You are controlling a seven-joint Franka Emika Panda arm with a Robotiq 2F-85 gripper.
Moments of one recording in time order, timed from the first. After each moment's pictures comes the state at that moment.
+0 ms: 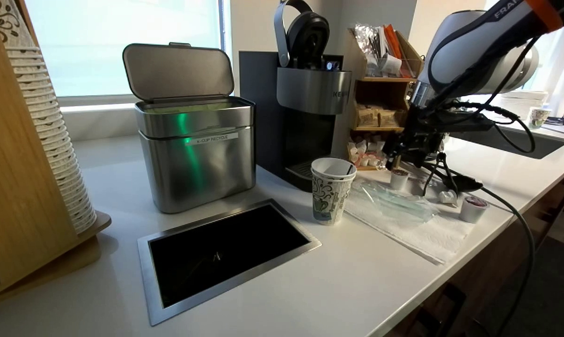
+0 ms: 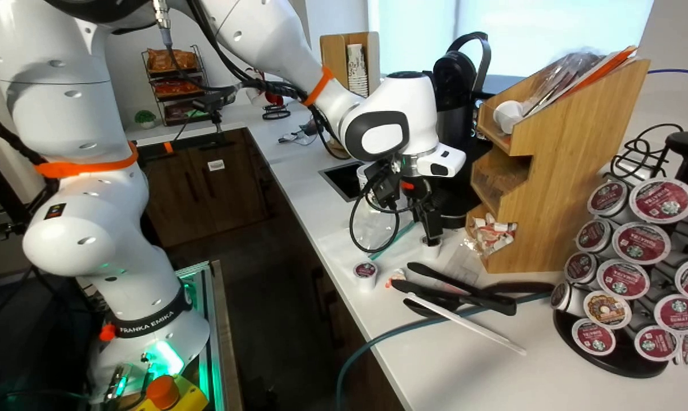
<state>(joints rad) -0.09 0.16 -0.09 -2.26 0.00 2.59 0.10</state>
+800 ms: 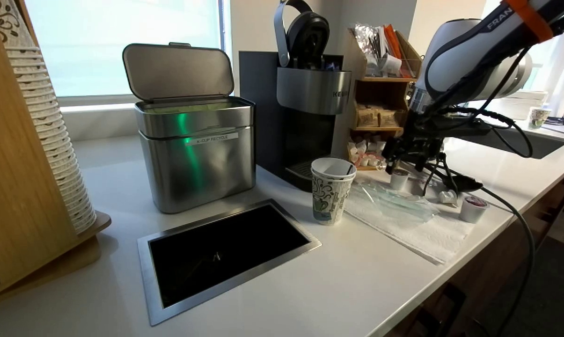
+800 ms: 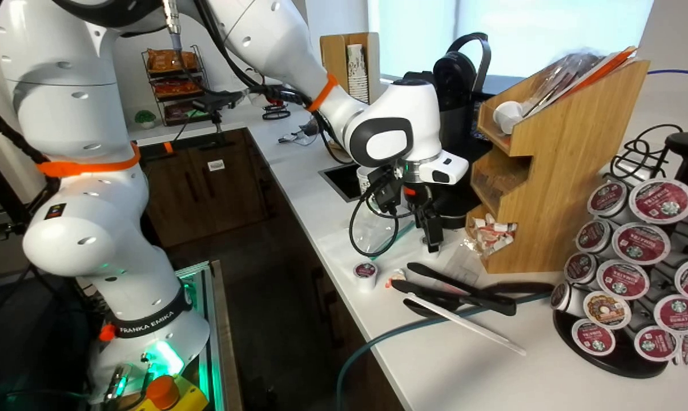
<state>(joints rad) -0.09 0.19 -0.10 -2.25 -0.02 2.59 0.15</state>
